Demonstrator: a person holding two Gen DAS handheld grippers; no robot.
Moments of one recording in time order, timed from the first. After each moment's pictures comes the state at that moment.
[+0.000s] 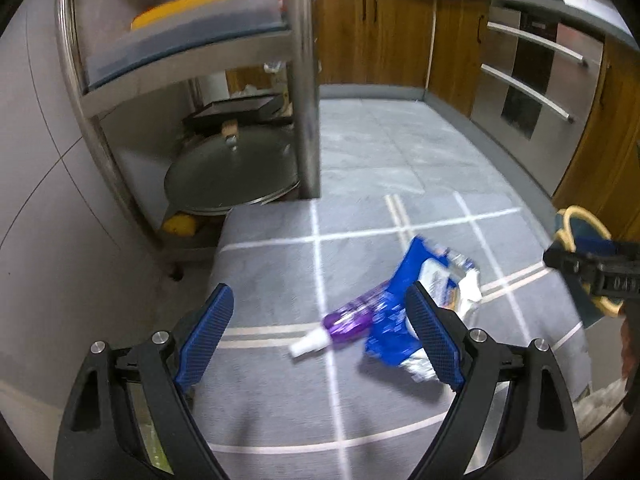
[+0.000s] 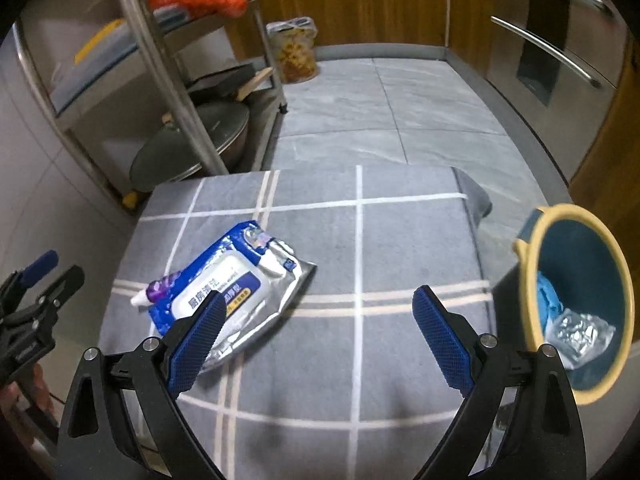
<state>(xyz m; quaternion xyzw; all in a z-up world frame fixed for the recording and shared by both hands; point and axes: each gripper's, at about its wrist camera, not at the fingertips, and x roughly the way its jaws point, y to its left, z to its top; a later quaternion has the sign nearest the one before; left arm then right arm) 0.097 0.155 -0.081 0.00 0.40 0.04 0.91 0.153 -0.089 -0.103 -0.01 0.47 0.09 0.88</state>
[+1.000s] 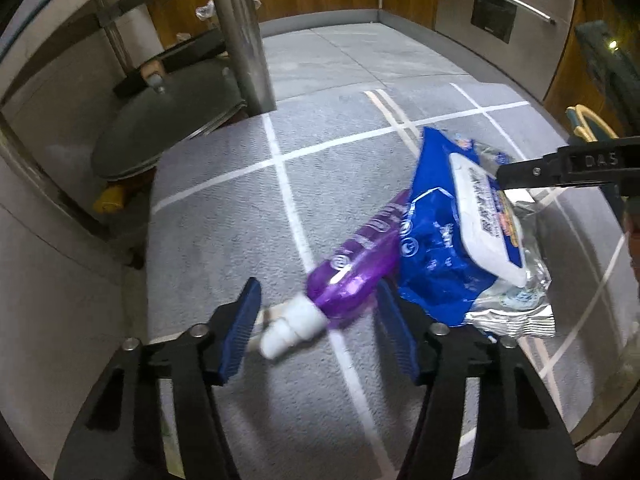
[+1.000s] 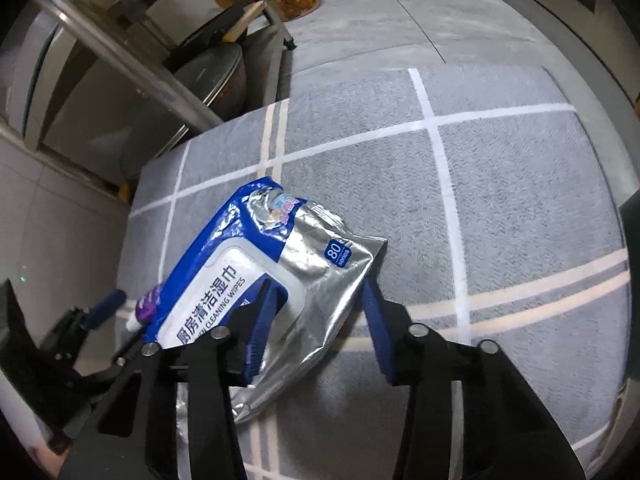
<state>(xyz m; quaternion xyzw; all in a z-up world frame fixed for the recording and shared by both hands) 0.153 0.151 -0.179 0.07 0.50 -0.06 0.86 0.222 -0.070 -0.200 0.12 0.58 0.12 0.80</state>
